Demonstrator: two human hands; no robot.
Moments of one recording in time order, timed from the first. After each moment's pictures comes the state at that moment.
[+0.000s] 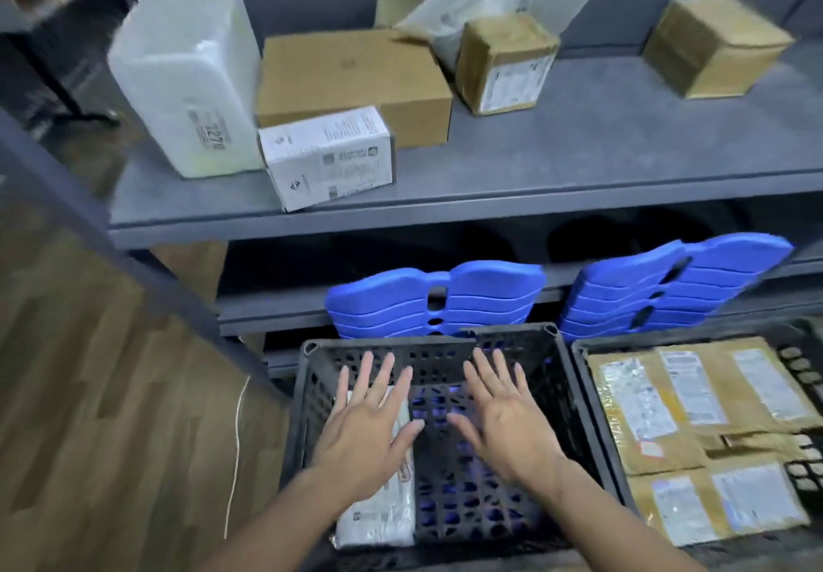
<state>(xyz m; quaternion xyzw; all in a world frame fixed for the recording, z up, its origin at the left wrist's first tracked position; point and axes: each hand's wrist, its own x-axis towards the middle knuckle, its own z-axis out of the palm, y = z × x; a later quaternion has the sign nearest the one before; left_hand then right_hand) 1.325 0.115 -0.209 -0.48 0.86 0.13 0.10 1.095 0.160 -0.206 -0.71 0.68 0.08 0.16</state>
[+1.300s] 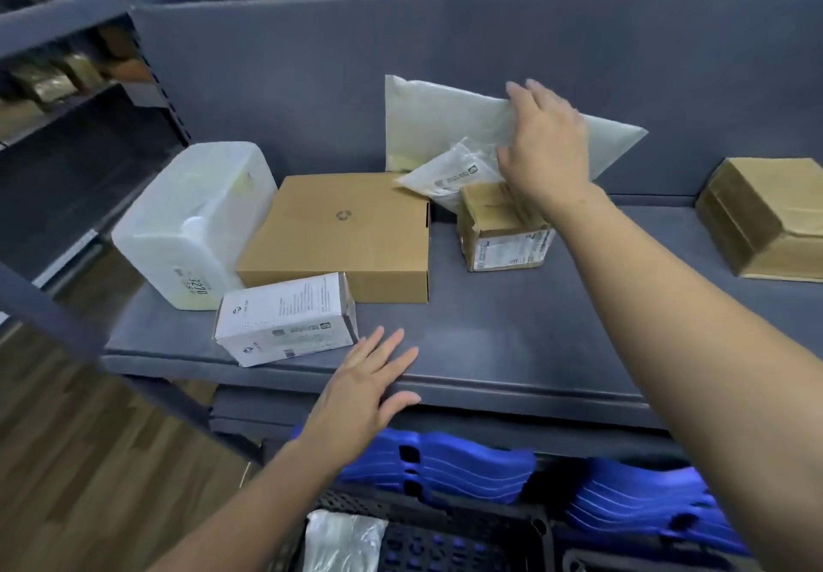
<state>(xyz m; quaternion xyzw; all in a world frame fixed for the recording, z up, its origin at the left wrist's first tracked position) 1.211 -0.087 -0.096 -0.52 0.84 0.11 -0.14 0.942 -0.262 0.099 -0.69 0.66 -0.29 -0.10</state>
